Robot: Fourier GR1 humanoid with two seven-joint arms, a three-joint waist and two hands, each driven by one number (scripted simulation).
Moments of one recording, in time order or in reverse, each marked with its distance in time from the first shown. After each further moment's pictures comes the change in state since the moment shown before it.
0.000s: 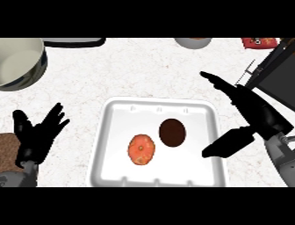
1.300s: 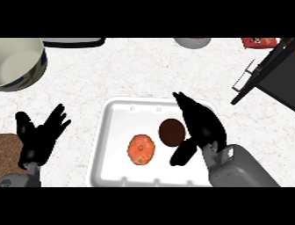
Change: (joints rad) left arm 0.024 -0.085 0.080 -0.030 -0.108 -0.039 0.034; right arm -0.003 0.311 0.162 0.143 0.470 0.080 0.283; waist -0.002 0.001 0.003
